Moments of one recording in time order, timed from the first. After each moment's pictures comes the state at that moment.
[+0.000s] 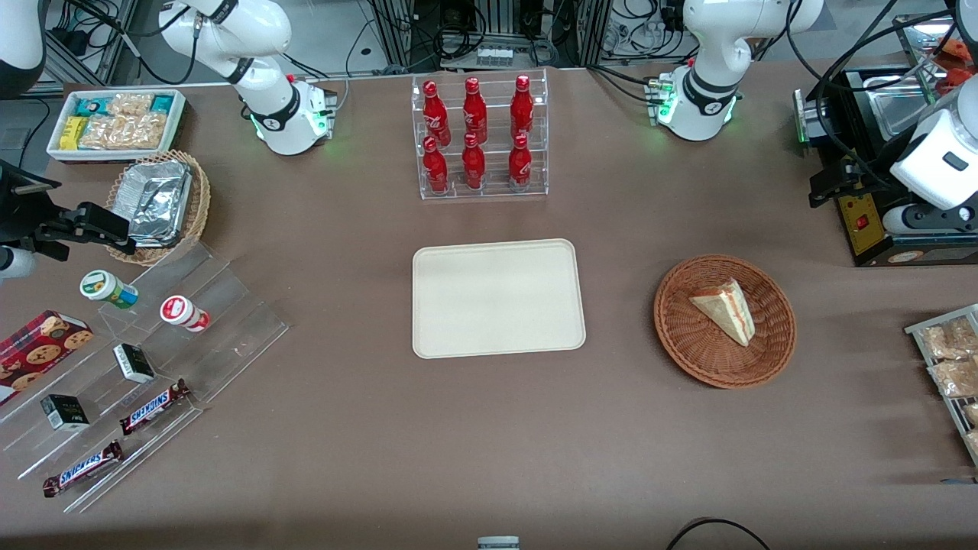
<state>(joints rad) -0.06 -0.01 0.00 -1.56 0.00 1.41 -0.05</state>
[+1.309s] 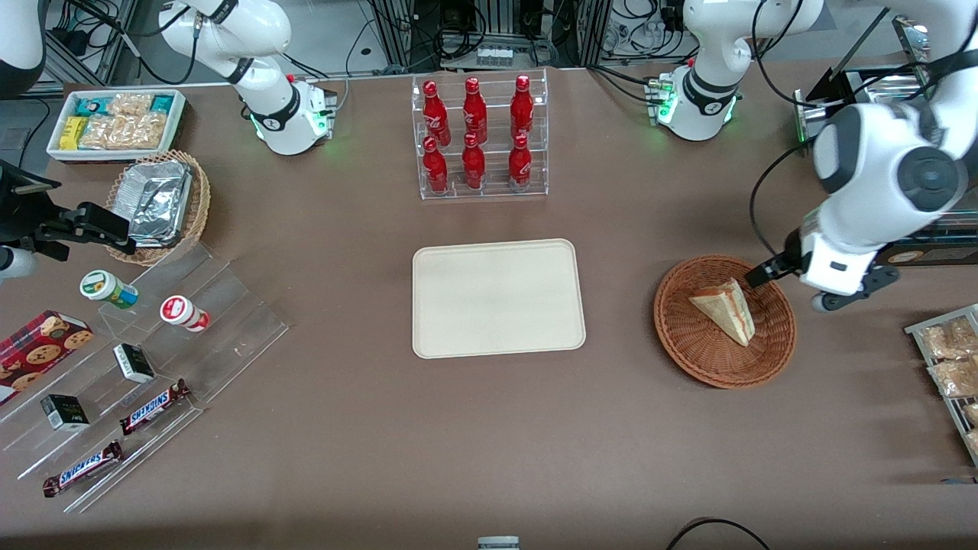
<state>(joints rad) -0.07 0.03 -0.01 -2.14 0.02 2.13 -0.57</state>
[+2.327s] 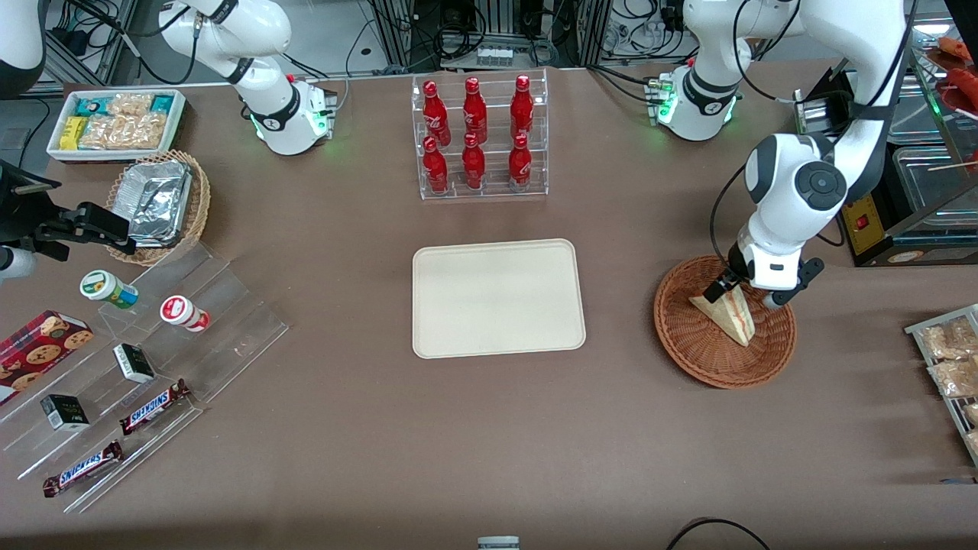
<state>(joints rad) -0.11 0.11 0.00 -2.40 0.02 2.59 -0.82</state>
